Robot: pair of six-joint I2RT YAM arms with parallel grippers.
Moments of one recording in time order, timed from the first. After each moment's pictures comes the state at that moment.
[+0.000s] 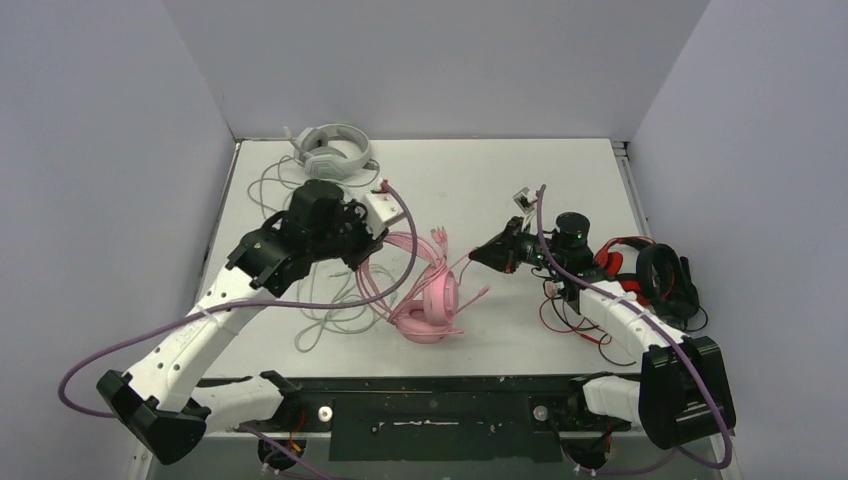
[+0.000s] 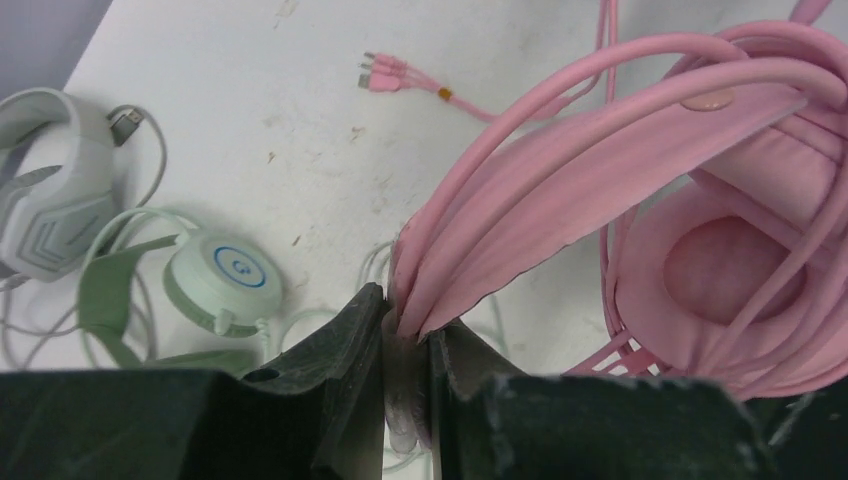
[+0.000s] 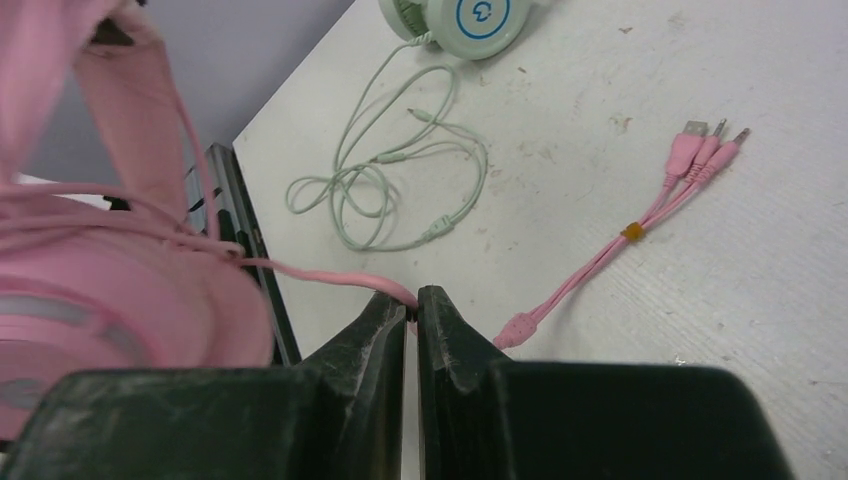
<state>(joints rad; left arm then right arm) -0.60 1.12 1.28 -0.74 0.24 0.28 0.24 1.22 0.58 0.40 -0.88 0.40</state>
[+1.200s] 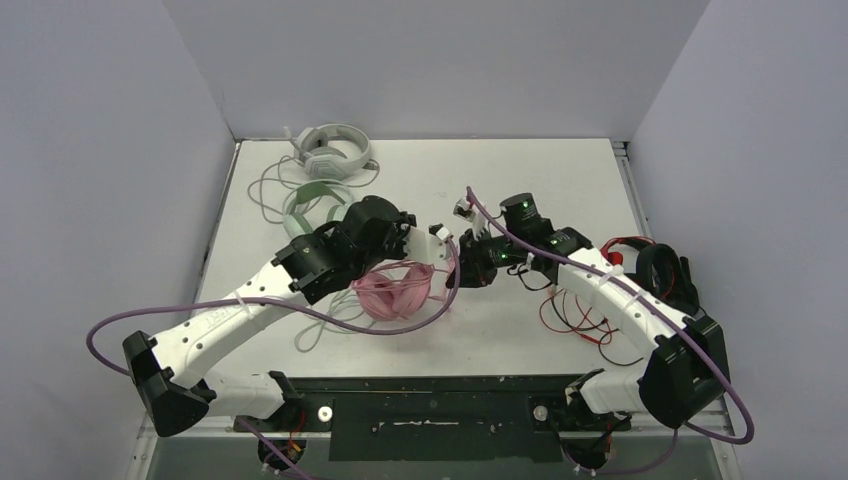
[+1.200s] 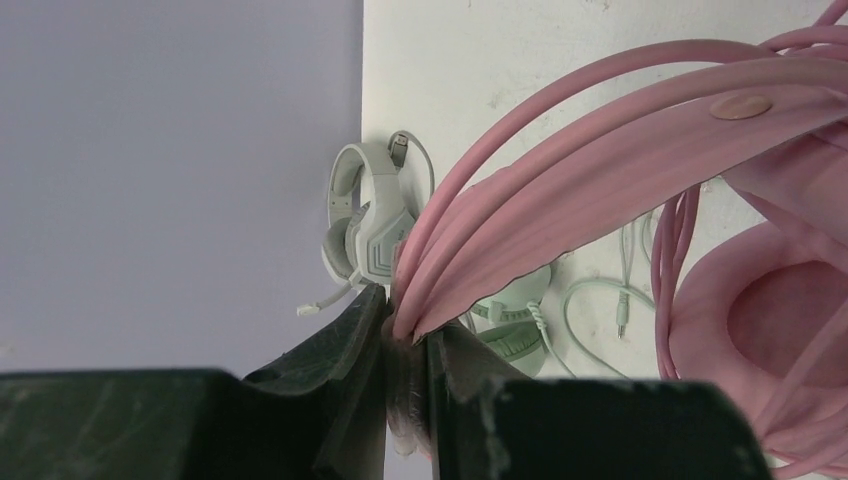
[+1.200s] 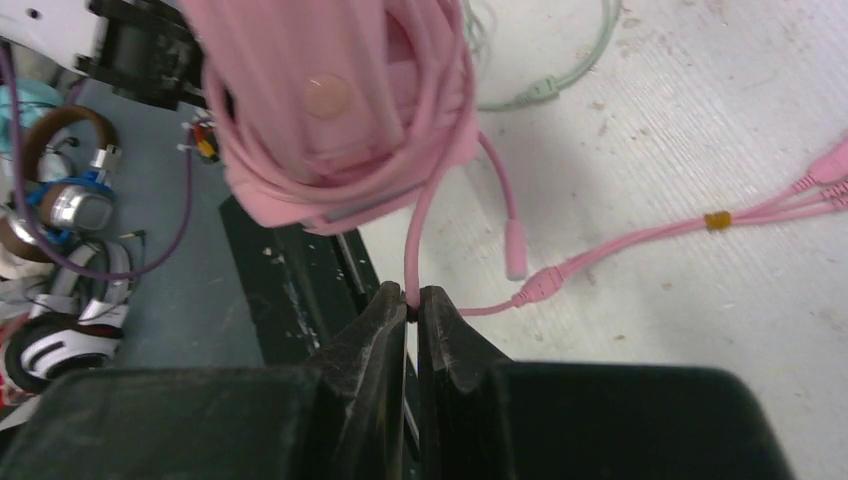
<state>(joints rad) -0.90 1.26 1.33 -0.68 -0.36 0.95 0.53 1.32 1.03 -0.51 -0.76 0.00</state>
